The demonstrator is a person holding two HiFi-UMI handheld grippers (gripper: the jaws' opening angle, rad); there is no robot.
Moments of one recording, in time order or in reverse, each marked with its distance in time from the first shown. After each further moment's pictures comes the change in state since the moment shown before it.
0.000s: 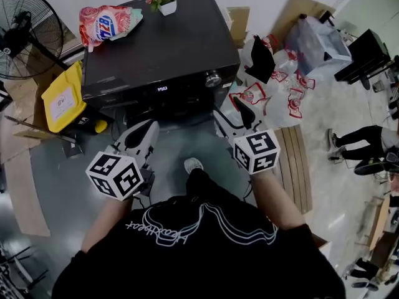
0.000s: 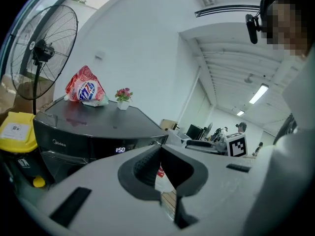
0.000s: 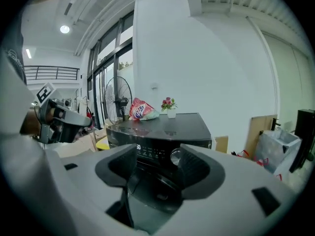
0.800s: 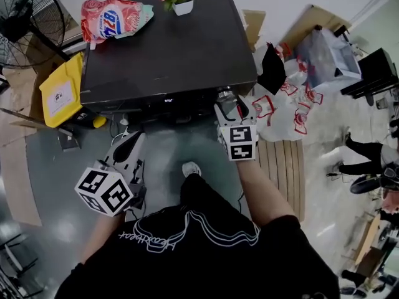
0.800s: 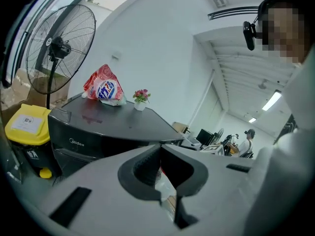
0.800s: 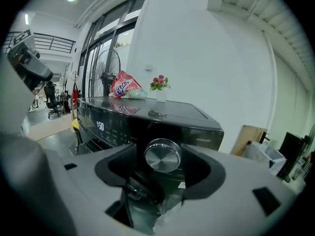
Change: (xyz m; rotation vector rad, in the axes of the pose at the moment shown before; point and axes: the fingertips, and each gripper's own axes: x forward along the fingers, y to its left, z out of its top) left arm -0.005 0.063 0.005 -0.098 -0.020 0.114; right arm 0.124 -0.054 -0.052 -0.156 0.118 -0.171
